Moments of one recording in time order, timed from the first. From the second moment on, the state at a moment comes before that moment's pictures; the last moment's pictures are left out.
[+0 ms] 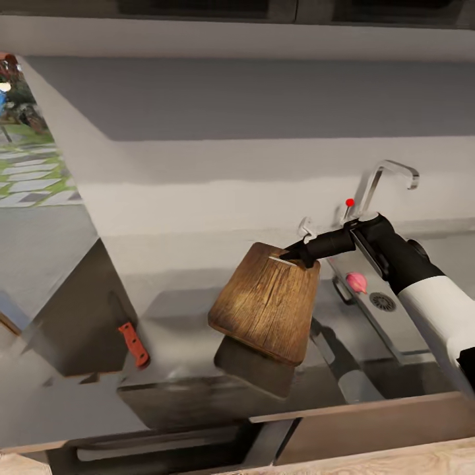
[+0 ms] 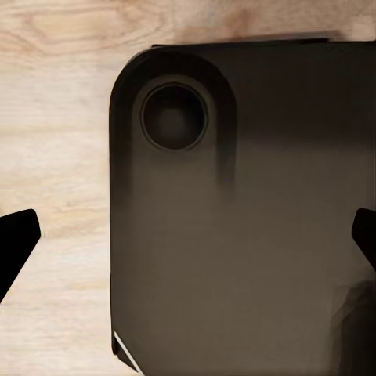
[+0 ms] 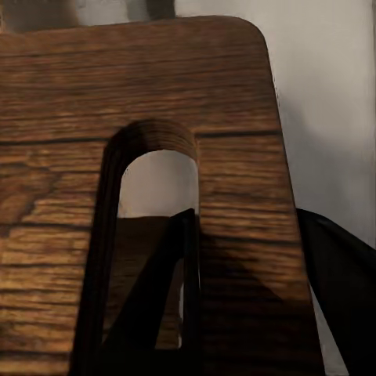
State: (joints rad) left arm 0.01 -0.04 0.00 -0.03 0.00 -0.38 0.08; right arm -1.26 -0.30 0.46 -0.88 -0.02 0.55 1.25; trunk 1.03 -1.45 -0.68
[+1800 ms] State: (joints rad) left arm 0.01 -0.04 0.00 -0.02 0.00 -0.38 0.08; right arm -1.26 -0.27 0.31 -0.87 -0.02 0.70 0.91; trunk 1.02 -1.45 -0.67
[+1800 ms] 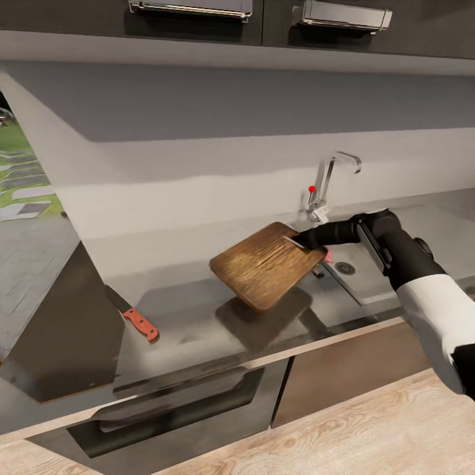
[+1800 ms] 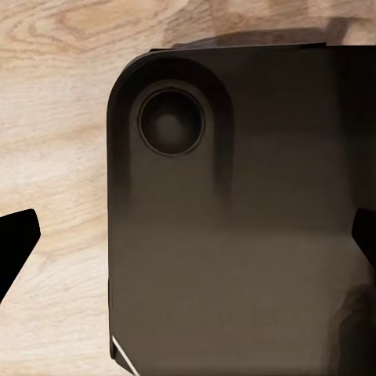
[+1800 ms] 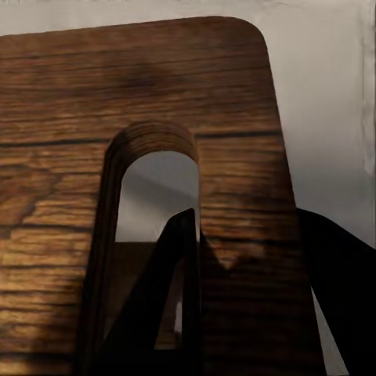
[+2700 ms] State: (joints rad) left arm 0.01 -0.04 0.00 -0.02 0.00 -0.38 0.08; right arm -1.26 -0.17 0.31 -0.86 -0.02 0.70 0.62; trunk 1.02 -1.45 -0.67
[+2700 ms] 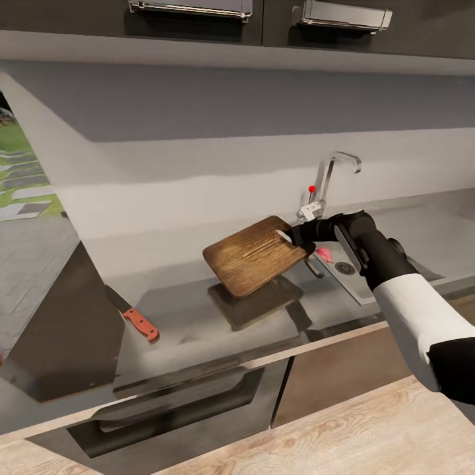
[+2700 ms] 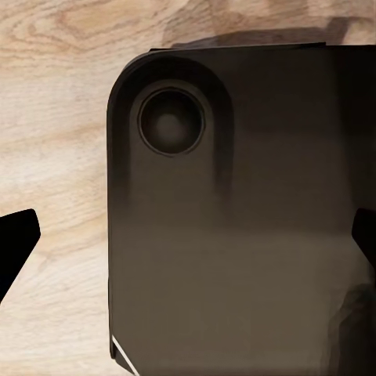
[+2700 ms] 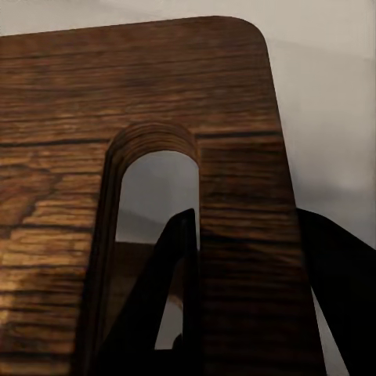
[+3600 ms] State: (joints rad) left arm 0.01 -0.05 0.00 -0.02 0.00 -0.38 0.08; right arm -1.26 -0.17 0.24 -0.80 -0.02 0.70 0.55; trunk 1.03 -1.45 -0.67
